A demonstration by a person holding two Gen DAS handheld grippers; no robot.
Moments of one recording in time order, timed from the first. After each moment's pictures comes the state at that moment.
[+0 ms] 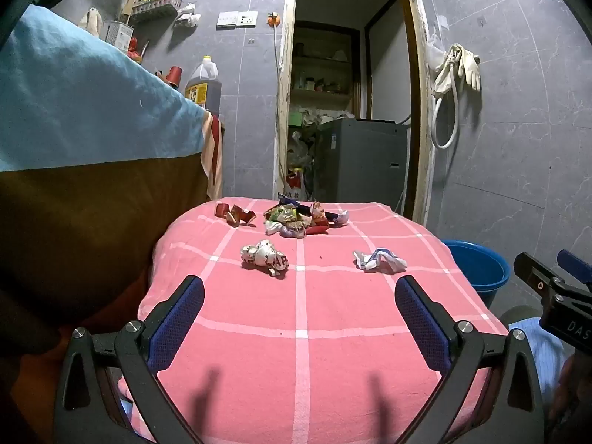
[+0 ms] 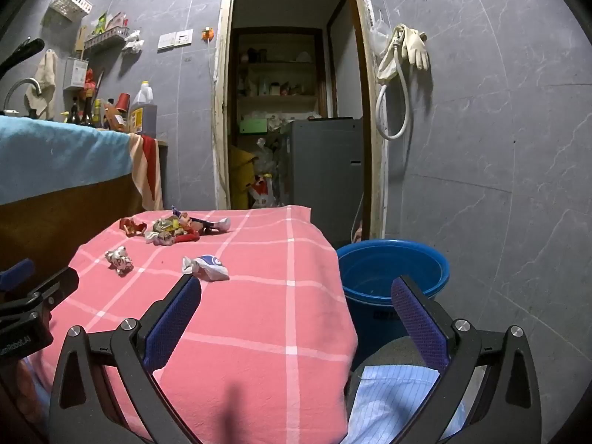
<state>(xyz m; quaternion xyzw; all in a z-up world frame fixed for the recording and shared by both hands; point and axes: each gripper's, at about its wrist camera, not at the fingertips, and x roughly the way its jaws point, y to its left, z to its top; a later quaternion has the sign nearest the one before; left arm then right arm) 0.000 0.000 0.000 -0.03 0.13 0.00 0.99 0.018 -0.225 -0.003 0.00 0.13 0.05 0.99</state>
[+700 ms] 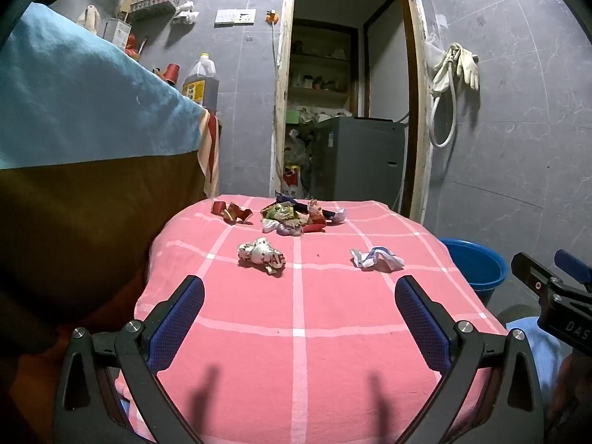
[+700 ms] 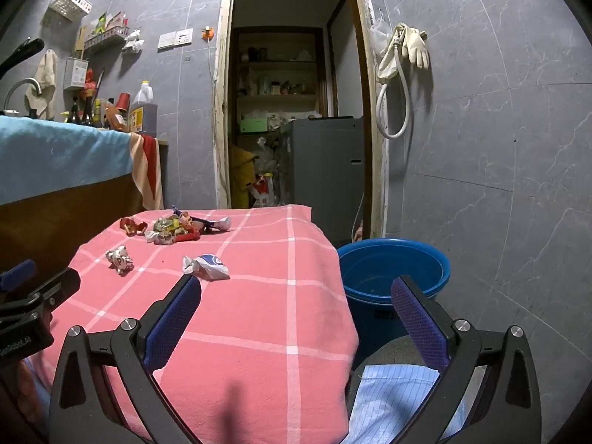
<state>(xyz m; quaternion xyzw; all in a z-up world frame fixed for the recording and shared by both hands) 0.000 -0.001 0.000 -0.03 0.13 0.00 0.99 0.019 -0.225 -0.005 0.00 0.13 0.05 0.99</state>
